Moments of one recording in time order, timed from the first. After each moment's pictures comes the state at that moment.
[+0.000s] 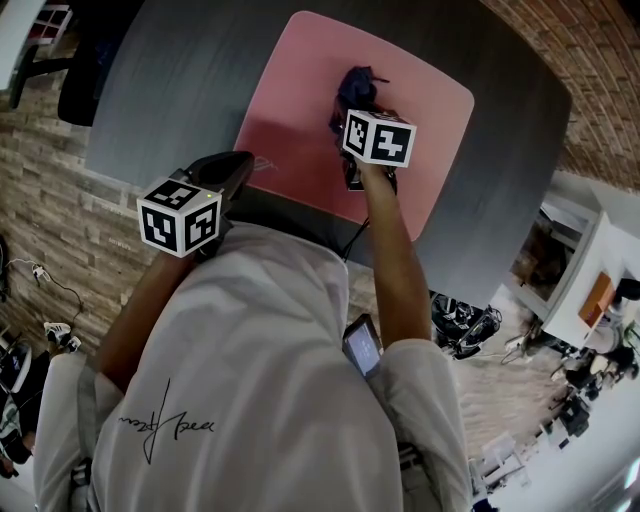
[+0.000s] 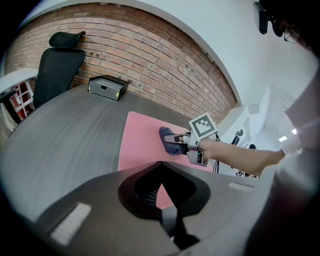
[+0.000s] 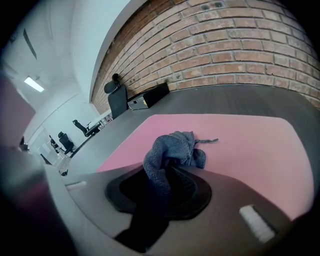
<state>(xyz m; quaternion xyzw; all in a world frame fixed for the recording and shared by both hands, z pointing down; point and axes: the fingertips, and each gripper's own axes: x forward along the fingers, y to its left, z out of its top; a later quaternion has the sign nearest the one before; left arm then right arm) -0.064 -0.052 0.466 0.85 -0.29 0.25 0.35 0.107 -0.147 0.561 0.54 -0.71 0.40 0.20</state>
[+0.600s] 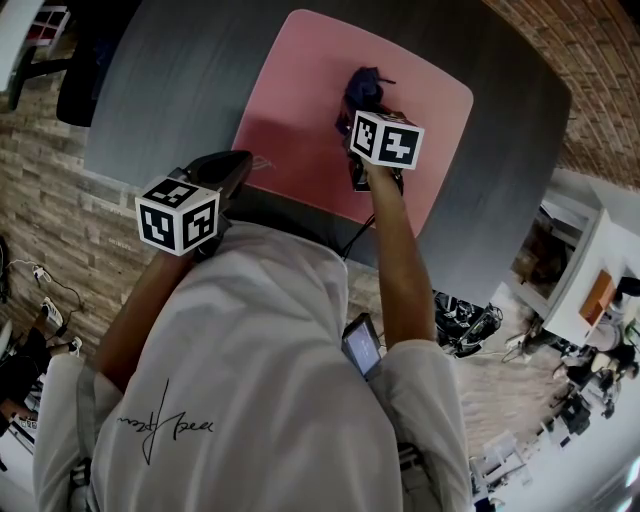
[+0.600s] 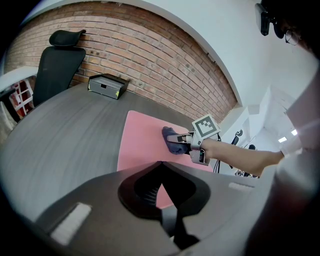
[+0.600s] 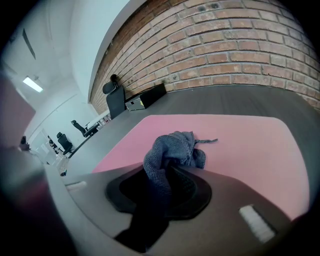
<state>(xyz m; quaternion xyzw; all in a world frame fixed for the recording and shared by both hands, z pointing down) -0.063 -0.052 0.468 0.85 -0.29 0.26 0.36 0.123 -0.141 0.562 0.55 -0.71 0.40 0.20</state>
